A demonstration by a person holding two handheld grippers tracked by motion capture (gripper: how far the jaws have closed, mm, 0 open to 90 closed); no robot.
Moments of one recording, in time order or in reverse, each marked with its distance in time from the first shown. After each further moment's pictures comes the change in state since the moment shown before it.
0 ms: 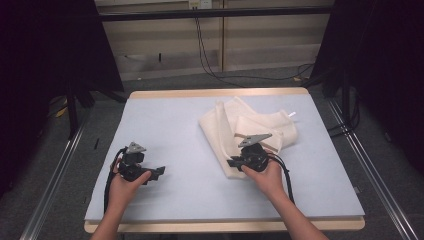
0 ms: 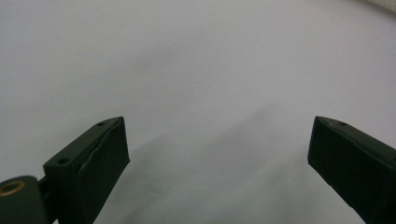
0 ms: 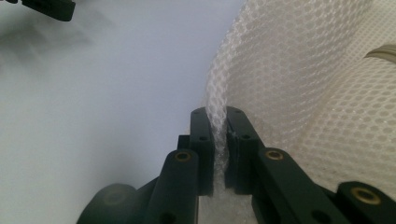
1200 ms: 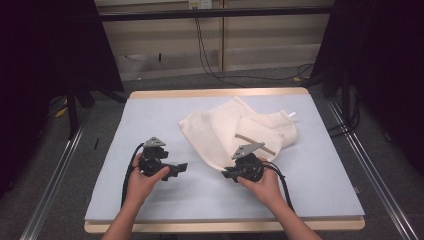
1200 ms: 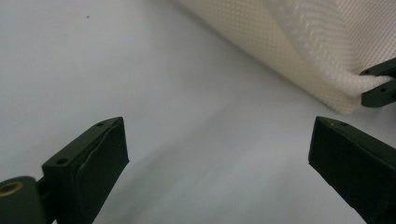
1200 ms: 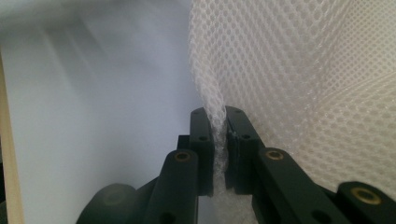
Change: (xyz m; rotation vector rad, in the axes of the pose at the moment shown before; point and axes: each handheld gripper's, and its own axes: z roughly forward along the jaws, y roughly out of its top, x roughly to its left) left arm -0.044 0.034 0.020 -0.069 -0.226 0.002; right arm 0.024 -0.010 0.006 0.044 0.074 -0.086
